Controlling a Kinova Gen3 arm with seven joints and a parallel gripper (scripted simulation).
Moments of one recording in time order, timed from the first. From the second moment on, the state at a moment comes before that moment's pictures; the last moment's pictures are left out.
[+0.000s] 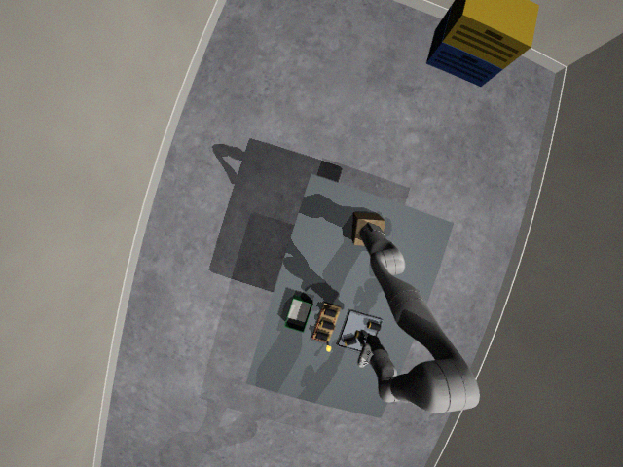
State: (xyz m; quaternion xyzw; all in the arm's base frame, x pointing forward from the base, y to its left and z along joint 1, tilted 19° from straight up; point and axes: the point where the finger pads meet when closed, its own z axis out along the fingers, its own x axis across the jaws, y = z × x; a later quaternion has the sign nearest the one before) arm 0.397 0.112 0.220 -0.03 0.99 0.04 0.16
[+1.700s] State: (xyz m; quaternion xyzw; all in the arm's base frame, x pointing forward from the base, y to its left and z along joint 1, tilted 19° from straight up) arm 0.401 0.053 0.216 -0.03 0.99 0.05 0.16
